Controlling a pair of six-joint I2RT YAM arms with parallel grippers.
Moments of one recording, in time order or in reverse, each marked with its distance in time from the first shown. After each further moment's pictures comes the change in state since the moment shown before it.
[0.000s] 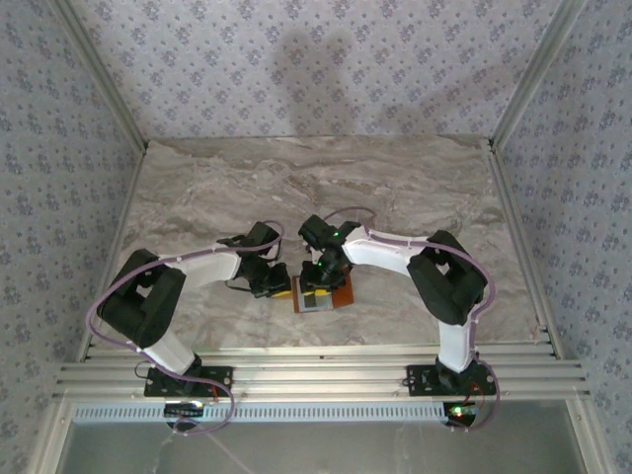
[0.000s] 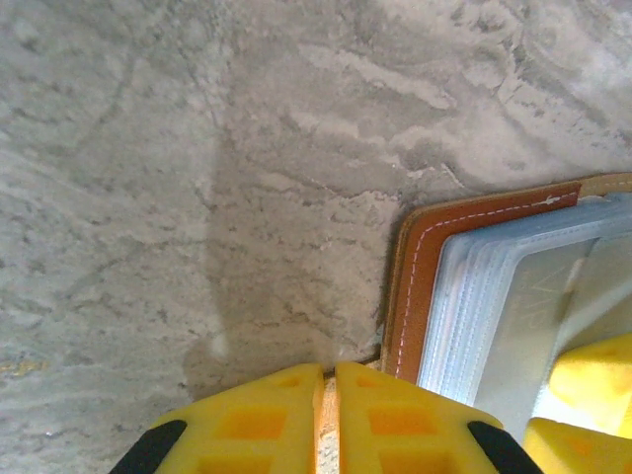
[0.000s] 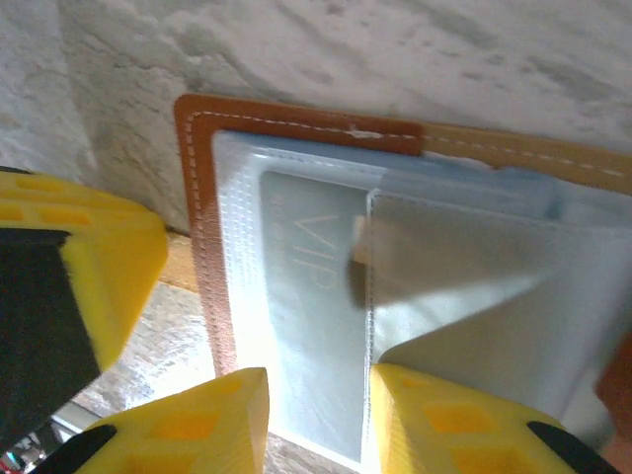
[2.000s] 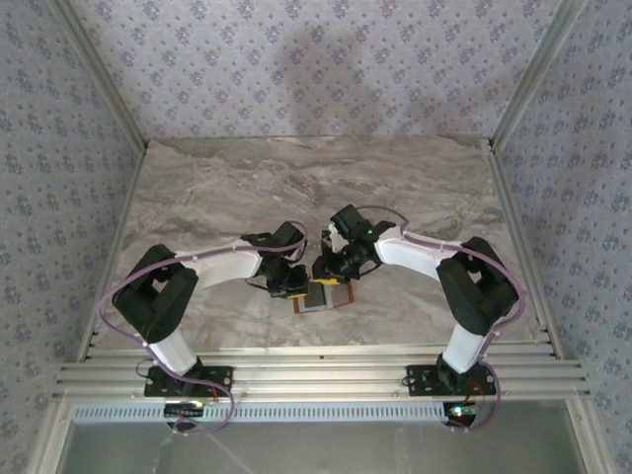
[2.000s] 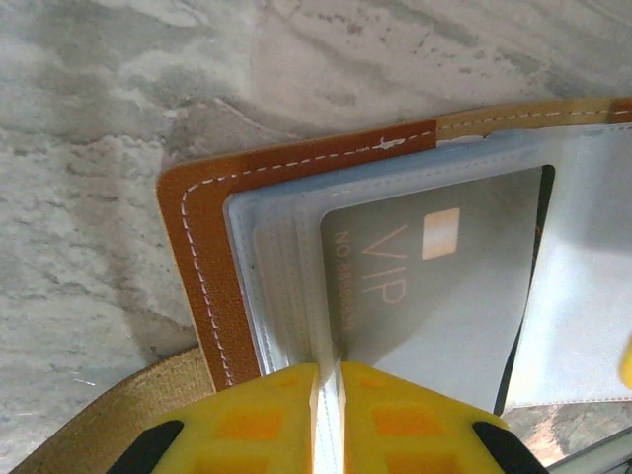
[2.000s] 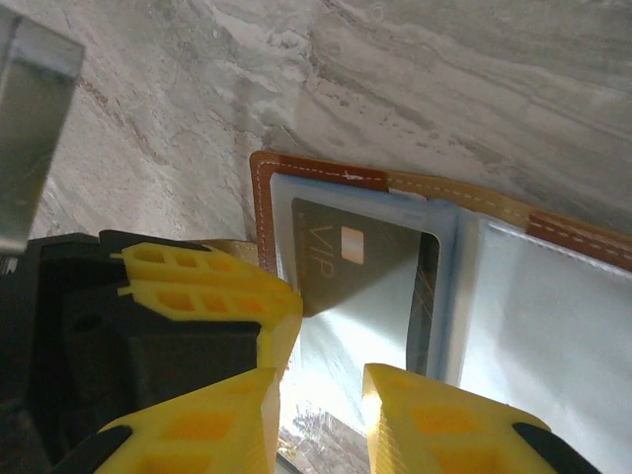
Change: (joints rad) left arm -0.160 0.071 0.151 -0.103 -0.080 -0.053; right arm -0.156 -0.156 -0.208 0.256 -0.218 -0.014
